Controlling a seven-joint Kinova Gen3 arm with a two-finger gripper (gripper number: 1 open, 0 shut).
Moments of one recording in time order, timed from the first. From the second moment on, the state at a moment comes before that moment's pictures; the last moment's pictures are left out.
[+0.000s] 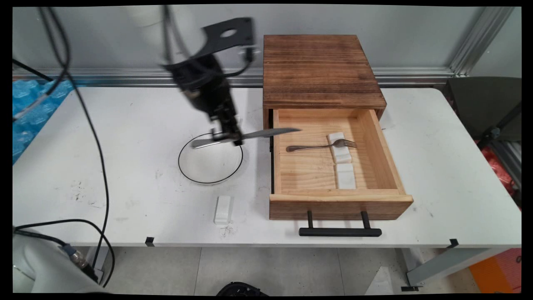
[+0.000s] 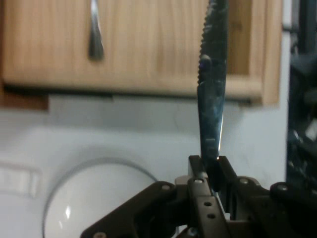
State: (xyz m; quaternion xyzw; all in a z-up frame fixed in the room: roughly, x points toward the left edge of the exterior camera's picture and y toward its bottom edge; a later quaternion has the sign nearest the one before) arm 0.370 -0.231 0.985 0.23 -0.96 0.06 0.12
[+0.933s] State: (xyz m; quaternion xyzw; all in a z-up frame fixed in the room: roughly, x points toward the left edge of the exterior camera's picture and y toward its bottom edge) arm 0.237 -0.331 0.918 0.20 -0.97 0.06 0.13
